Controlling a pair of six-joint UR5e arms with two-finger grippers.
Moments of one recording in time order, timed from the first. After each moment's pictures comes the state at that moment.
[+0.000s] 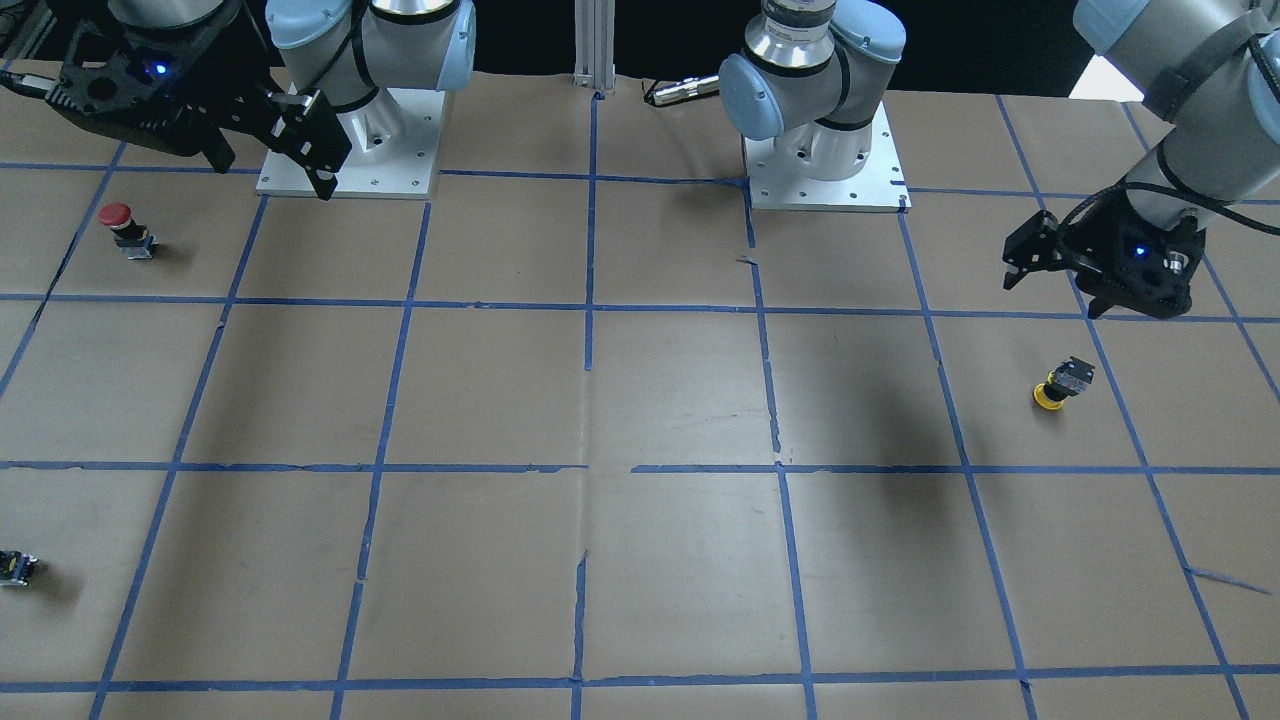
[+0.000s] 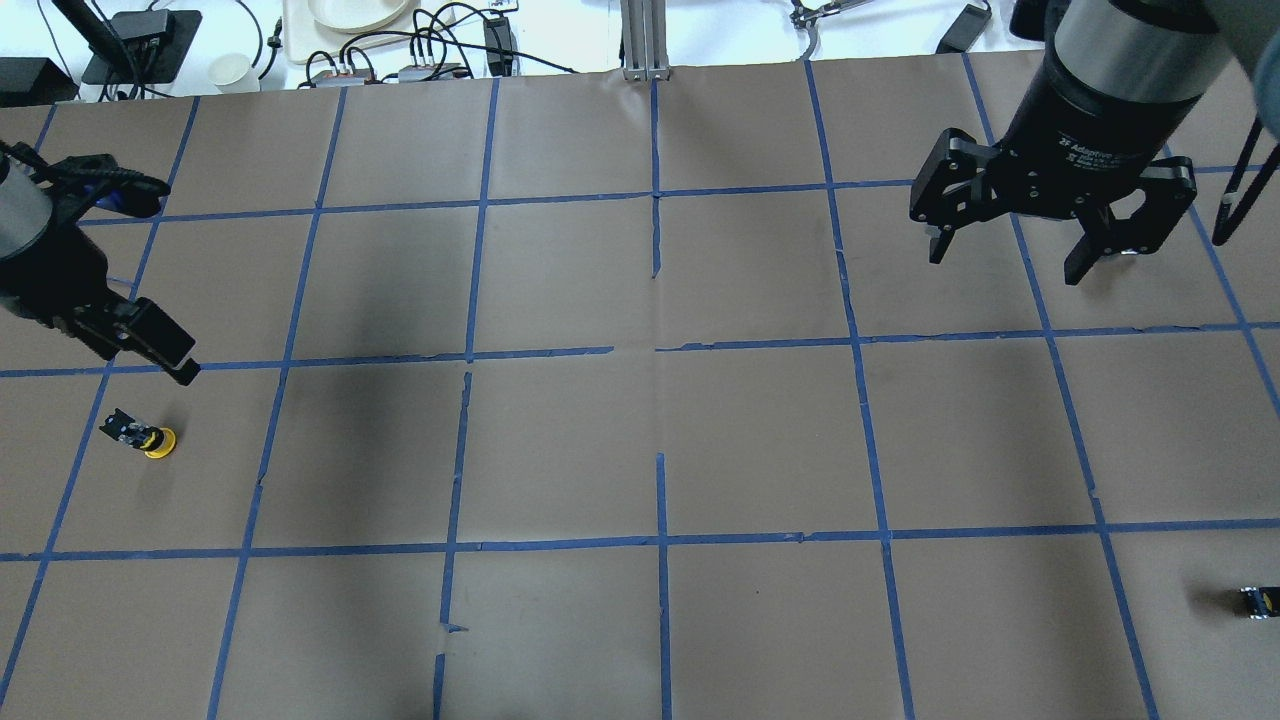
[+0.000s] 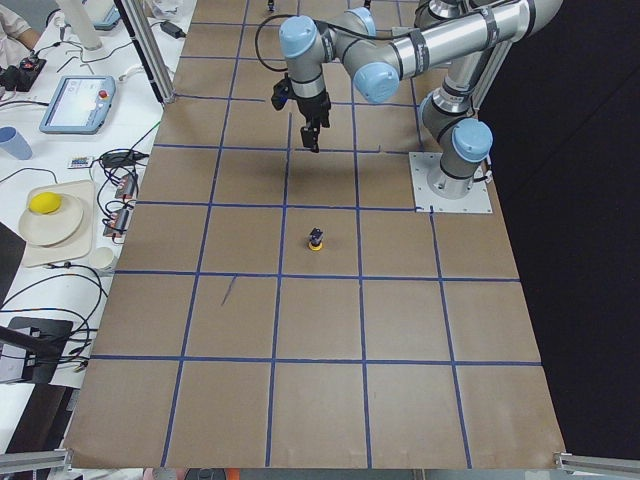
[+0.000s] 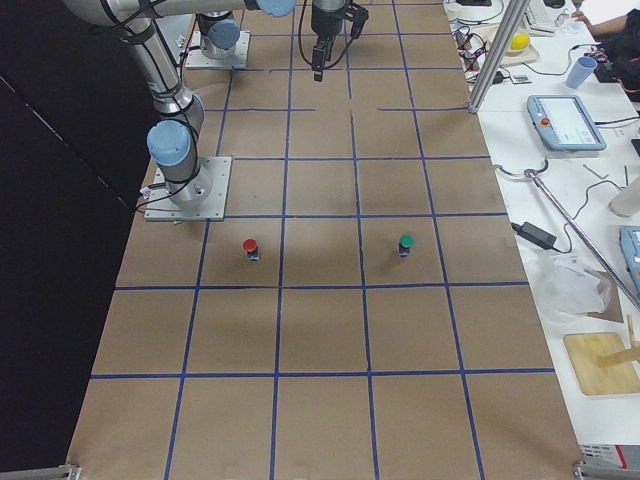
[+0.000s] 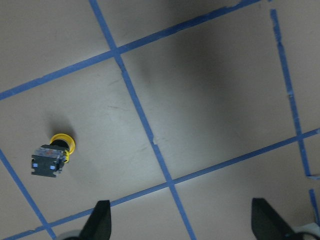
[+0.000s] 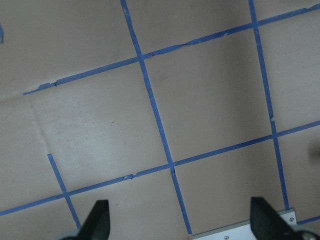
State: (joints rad) left arm -1.03 -1.56 -1.89 -1.32 1.64 0.93; right arm 1.55 -1.66 1.57 -1.41 -1.59 0.24
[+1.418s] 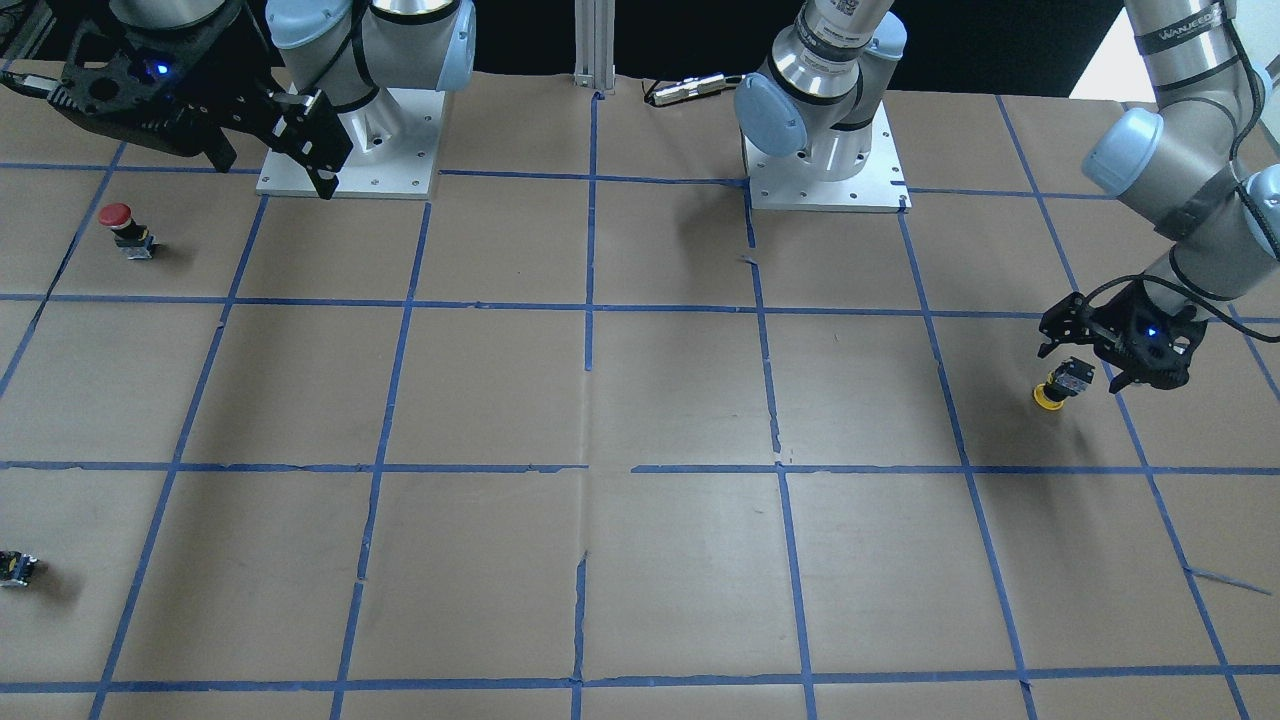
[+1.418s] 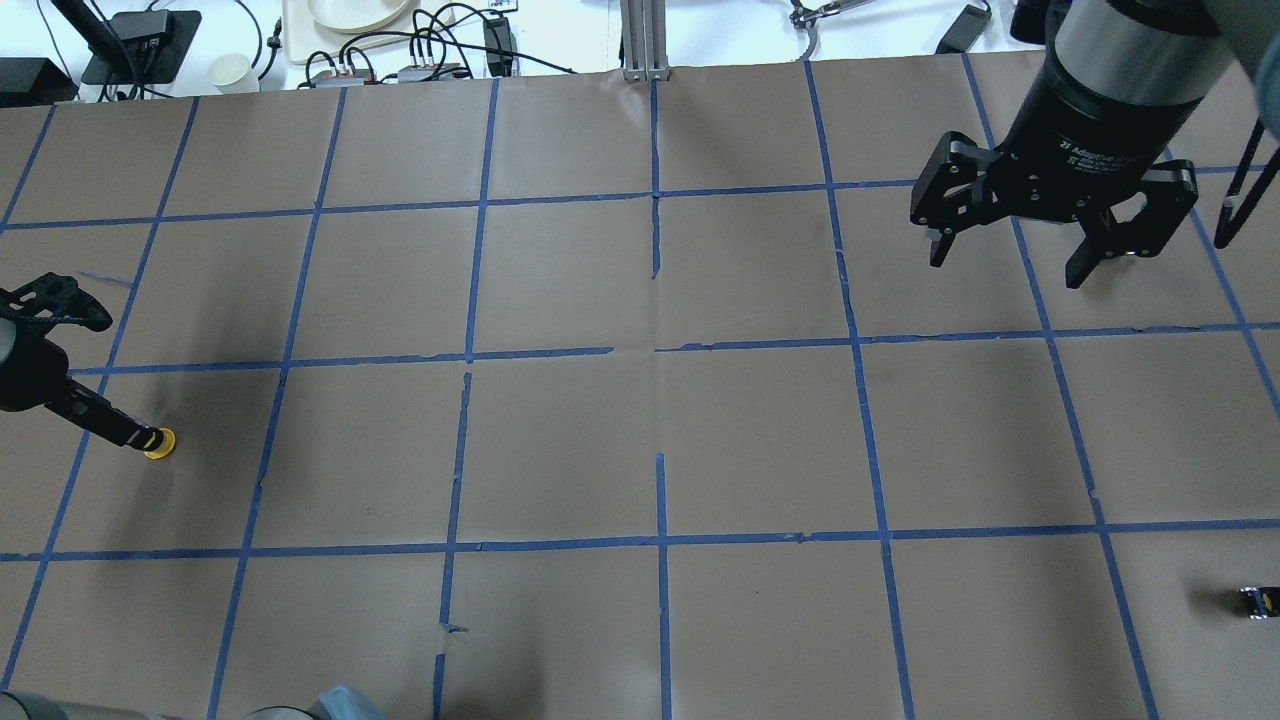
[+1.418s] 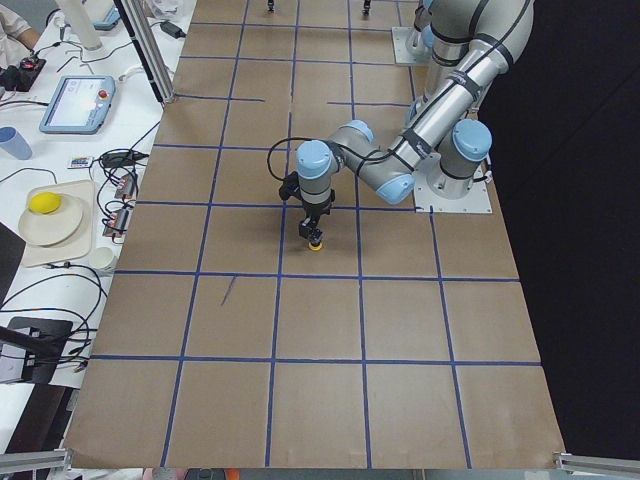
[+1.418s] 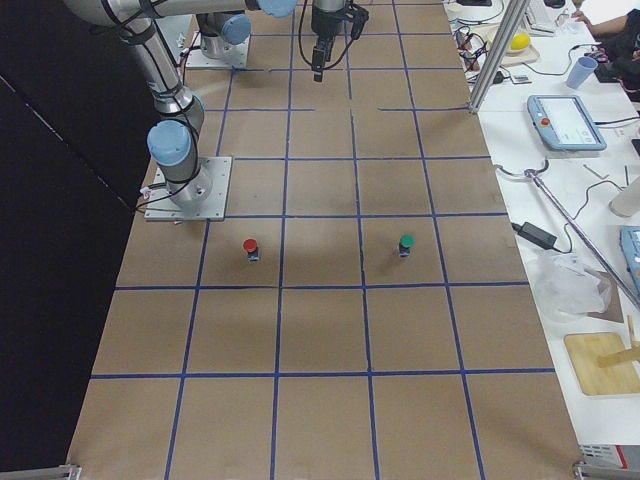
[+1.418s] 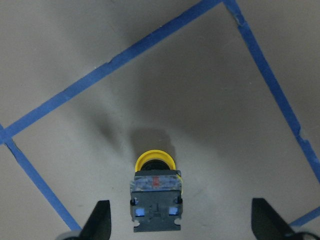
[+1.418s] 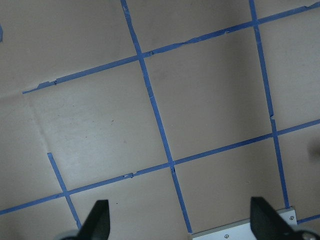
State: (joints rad) left arm -0.84 -1.79 -2.01 -0.92 1.59 1.29; right arm 1.55 -1.66 1.57 -1.41 -1.59 0.24
